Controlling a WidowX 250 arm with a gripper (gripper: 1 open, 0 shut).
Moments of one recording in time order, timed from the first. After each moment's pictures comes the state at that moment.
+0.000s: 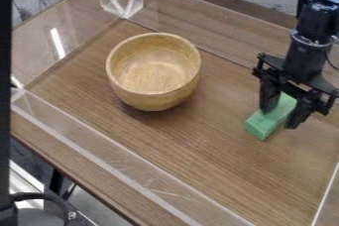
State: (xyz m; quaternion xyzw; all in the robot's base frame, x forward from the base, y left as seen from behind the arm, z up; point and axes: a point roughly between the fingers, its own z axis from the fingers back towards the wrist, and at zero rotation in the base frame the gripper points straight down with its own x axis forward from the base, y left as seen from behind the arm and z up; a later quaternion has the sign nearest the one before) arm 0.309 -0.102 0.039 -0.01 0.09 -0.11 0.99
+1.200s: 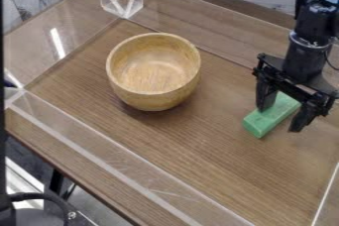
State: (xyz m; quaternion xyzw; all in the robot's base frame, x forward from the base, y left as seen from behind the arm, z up) arm 0.313 -0.091 0.037 -0.02 0.07 -0.10 0.99
